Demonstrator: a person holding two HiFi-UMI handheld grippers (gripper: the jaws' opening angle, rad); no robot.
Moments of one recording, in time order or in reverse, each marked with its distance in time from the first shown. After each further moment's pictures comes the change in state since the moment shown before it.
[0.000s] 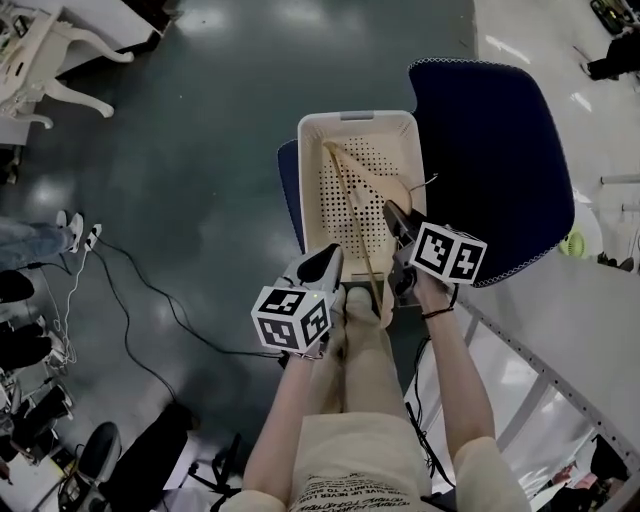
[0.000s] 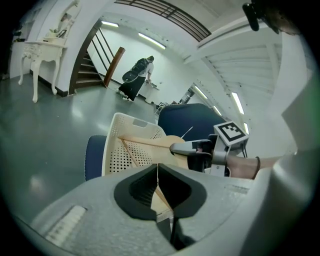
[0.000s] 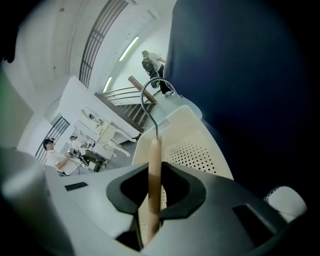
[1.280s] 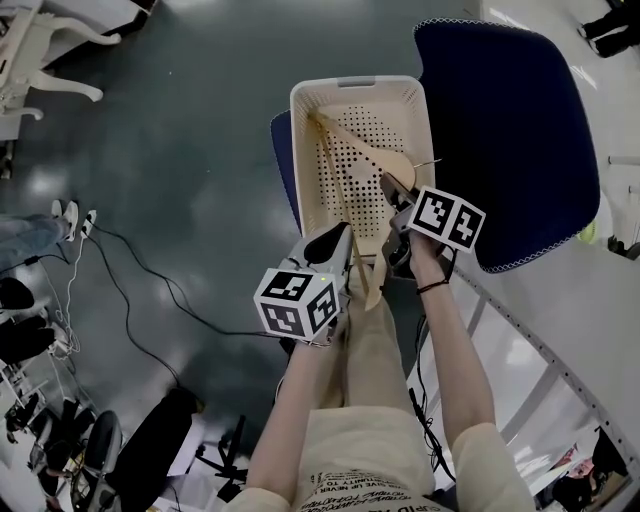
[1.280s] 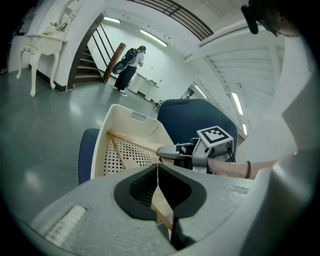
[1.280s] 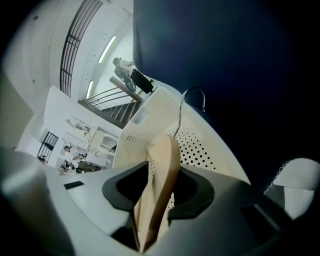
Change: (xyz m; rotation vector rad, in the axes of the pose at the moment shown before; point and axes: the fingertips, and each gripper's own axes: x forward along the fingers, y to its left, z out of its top) left arm 0.025 0.002 -0.017 -0.017 0.019 -0.022; right arm 0.043 -0.043 -0.026 0.183 0.034 -0.077
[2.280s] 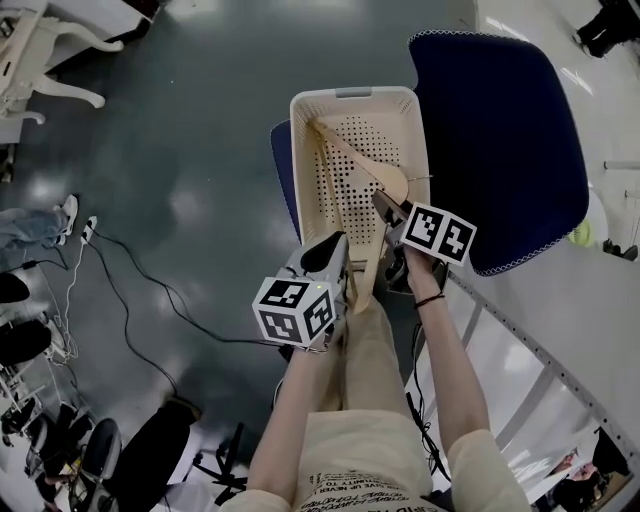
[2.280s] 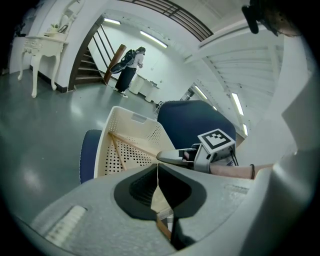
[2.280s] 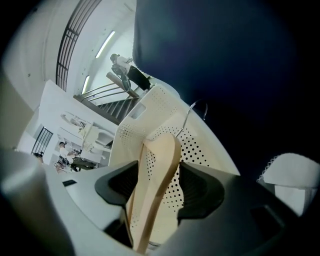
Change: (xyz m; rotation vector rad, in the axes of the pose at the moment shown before) left arm -0.008 -0.001 -0.002 0.000 -0.009 0.006; right arm -0.011 -0.009 -0.018 -0.019 0.032 -0.064
